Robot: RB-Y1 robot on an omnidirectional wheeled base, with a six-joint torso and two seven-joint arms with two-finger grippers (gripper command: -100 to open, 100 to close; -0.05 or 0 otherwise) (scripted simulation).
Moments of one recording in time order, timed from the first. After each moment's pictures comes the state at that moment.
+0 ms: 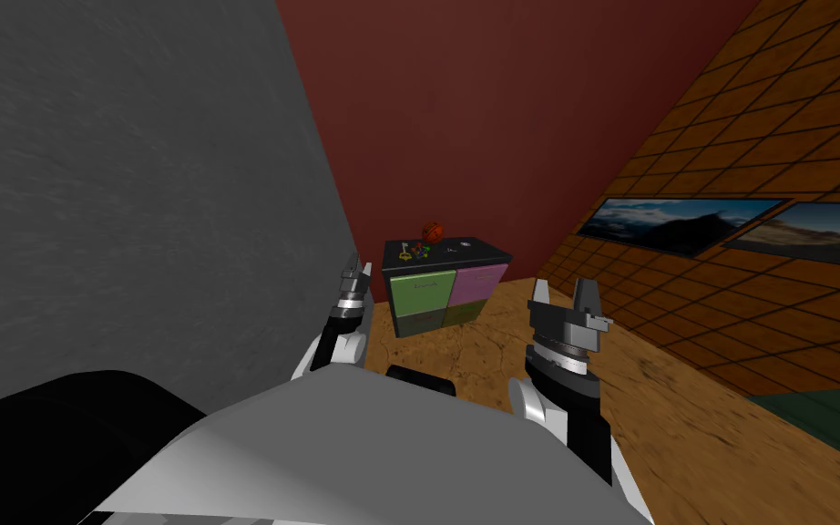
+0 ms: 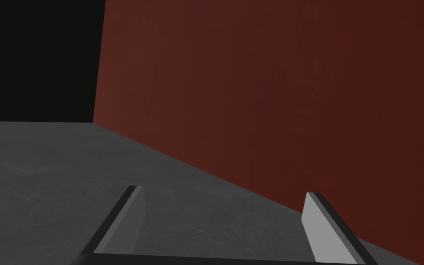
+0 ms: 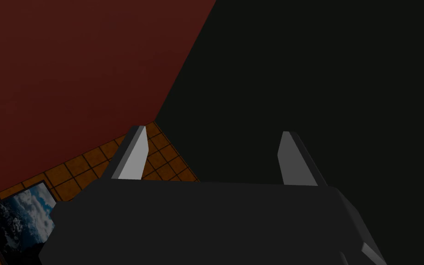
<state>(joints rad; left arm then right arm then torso) 0.46 -0.04 -0.02 -2.24 -0.08 -0.42 0.05 0.51 -0.01 -0.03 -2.31 0.03 -0.60 -0.09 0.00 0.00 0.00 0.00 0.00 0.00</state>
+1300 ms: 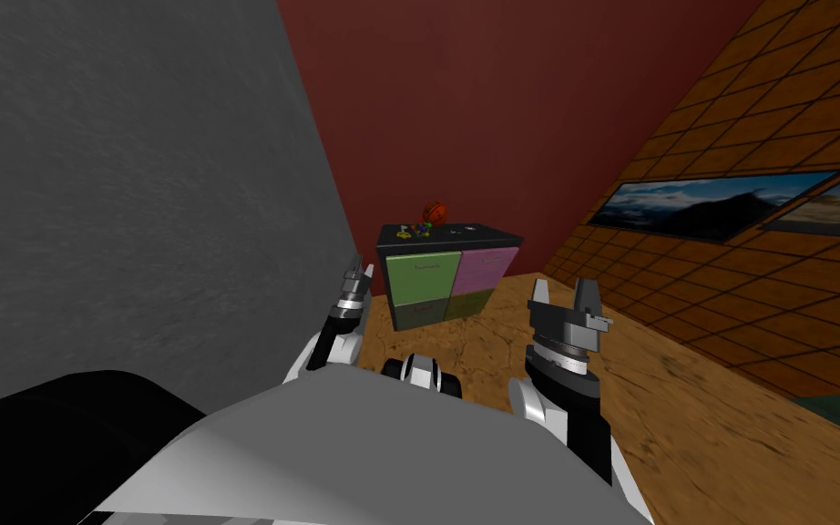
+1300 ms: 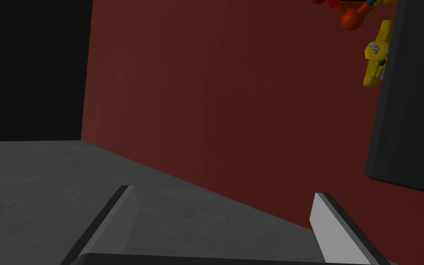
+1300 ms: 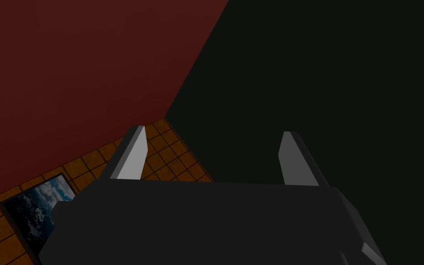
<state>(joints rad) 0.46 0.05 -0.01 -2.22 -0.08 -0.42 0.05 0.51 -0.01 -0.03 -2.31 0.03 -0.60 -0.09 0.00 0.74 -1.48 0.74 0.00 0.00</state>
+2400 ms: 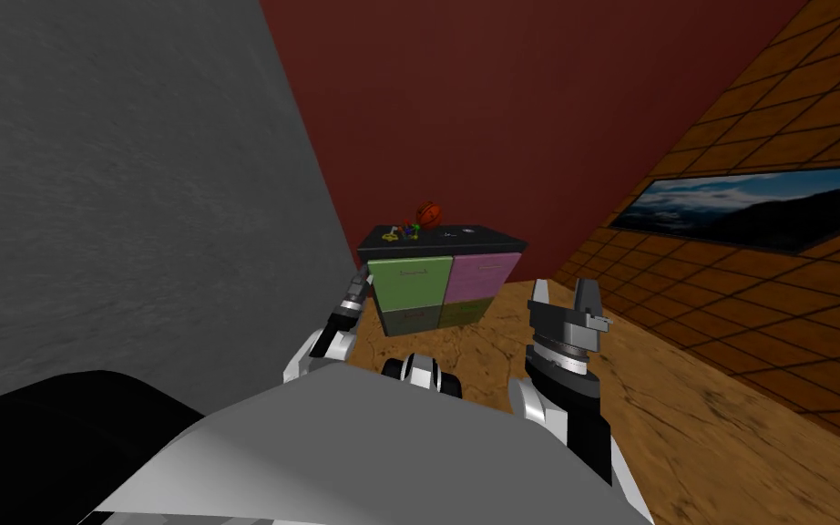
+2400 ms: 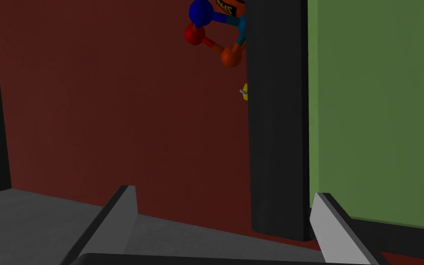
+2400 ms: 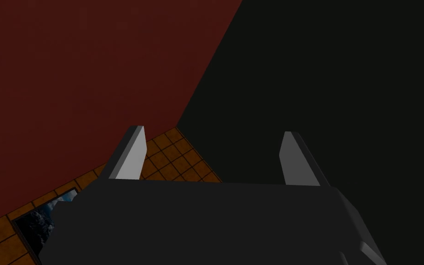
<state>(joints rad) 0.41 0.17 0.05 -2.03 -0.04 -0.34 0.05 0.51 -0.01 -0.03 -2.31 0.03 -0.60 -0.09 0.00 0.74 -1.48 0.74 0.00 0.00</state>
